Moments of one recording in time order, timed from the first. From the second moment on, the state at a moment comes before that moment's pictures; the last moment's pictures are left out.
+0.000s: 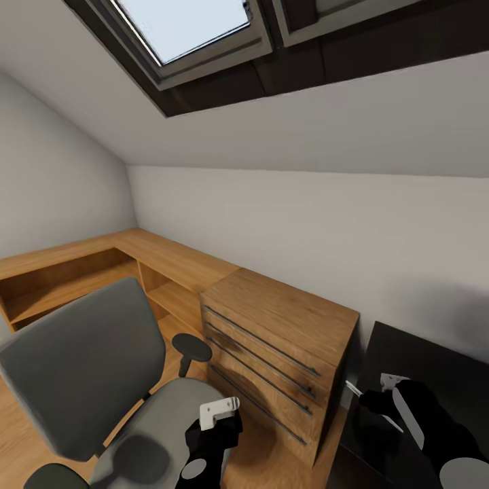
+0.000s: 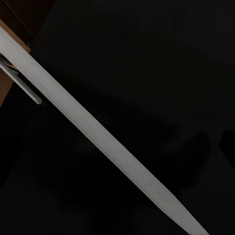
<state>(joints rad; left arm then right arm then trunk) -0.29 0.09 -0.98 -1.40 0.91 0.11 1.01 -0.50 -0.24 -0.09 -0.82 -0.16 0.80 0.01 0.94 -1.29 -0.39</state>
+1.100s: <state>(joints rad) -0.29 0.09 -0.98 -1.40 0.91 0.11 1.01 -0.50 -0.24 -0.09 -0.82 -0.16 0.81 0.01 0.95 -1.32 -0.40</state>
